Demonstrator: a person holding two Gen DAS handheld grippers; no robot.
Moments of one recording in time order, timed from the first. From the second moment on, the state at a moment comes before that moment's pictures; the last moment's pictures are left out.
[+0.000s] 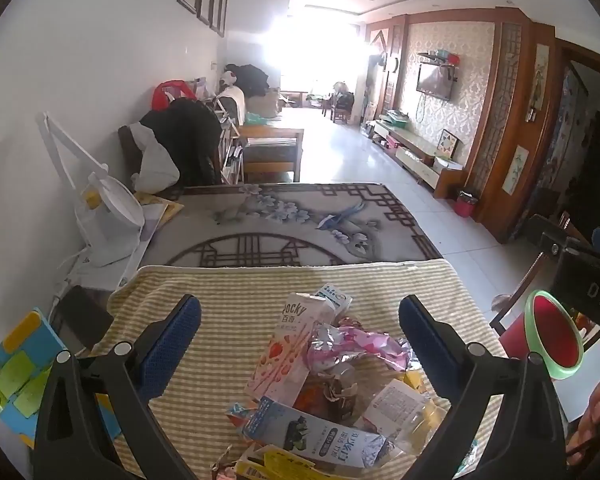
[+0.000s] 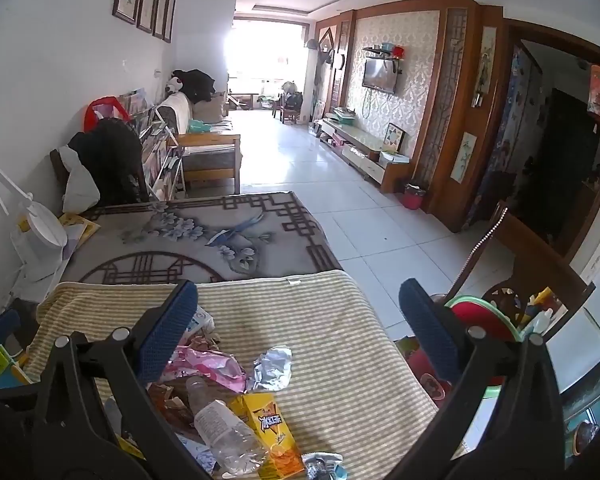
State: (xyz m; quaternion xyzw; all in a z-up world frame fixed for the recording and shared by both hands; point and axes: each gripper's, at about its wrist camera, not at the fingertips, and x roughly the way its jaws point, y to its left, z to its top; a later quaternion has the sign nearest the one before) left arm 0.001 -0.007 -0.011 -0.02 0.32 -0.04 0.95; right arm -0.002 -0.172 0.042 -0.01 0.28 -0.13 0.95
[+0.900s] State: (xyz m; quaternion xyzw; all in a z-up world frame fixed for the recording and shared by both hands) left arm 0.010 0.002 -0.019 -0.03 0.34 -0.02 0.94; right arm 0.003 -0.184 0.033 -0.01 0.29 -0.13 0.95
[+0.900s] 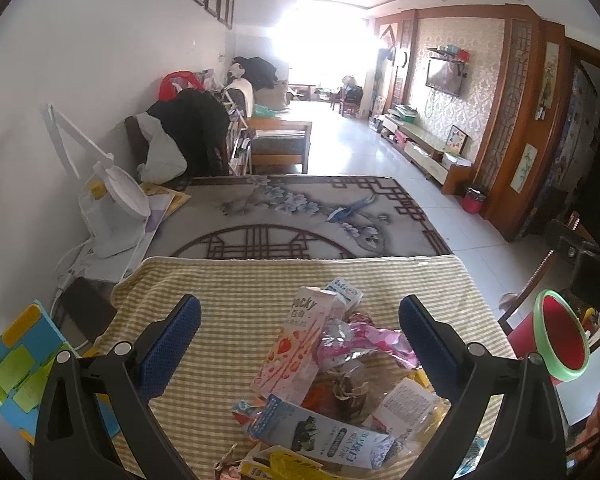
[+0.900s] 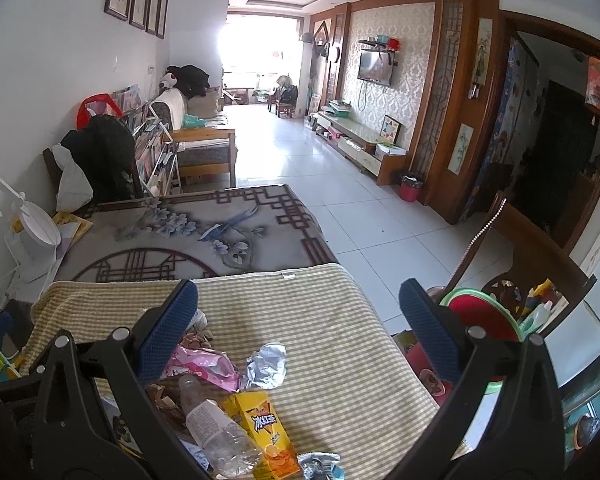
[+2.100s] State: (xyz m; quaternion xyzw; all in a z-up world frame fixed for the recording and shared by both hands) left arm 0.002 -0.008 -0.014 -0.02 0.33 -0.05 0.94; right arm -0.008 -0.191 0.031 0.00 0.29 -0.15 0.95
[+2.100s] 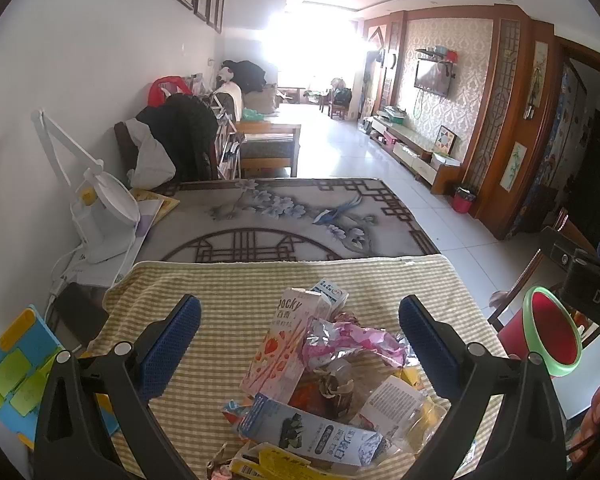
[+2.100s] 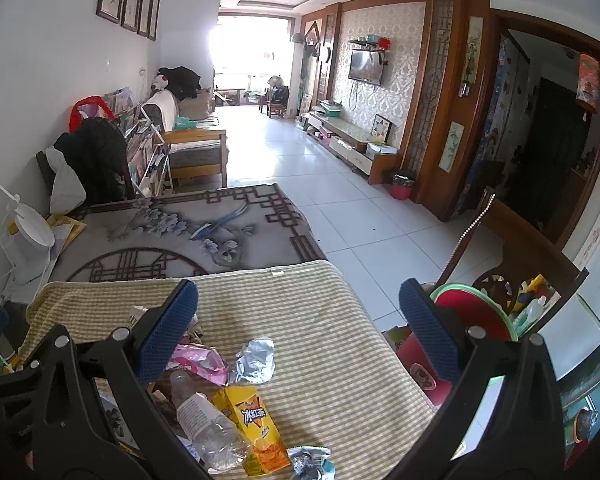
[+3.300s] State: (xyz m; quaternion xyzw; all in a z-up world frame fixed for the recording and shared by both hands) left arm 0.100 0.035 -0.130 0.00 0.49 -0.11 0.87; right arm 0.106 -0.175 -0.113 0.03 0.49 0.15 0.86
